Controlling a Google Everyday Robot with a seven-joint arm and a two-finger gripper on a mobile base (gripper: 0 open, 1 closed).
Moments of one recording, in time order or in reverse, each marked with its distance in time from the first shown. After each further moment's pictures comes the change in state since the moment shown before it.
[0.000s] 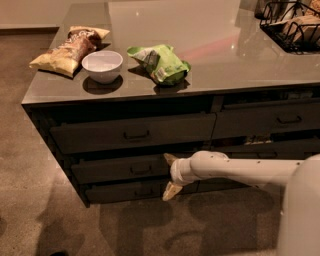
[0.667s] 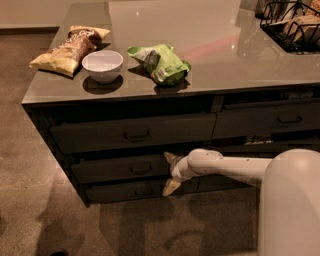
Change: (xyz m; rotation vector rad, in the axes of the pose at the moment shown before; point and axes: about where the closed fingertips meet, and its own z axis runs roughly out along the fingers) arm 0.031 -0.018 0.047 -0.005 0.009 0.008
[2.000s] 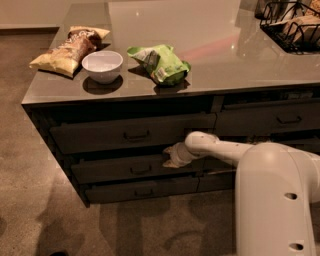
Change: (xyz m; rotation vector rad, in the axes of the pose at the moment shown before) arm 0.015 -0.061 0.017 -0.041 0.054 -0.030
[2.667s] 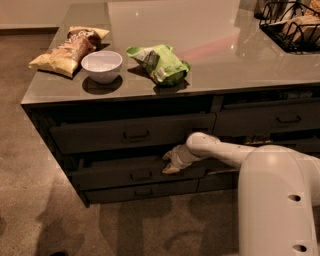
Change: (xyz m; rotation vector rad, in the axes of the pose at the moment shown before) arm -0.001 0.013 0.002 -0.043 -0.030 0.013
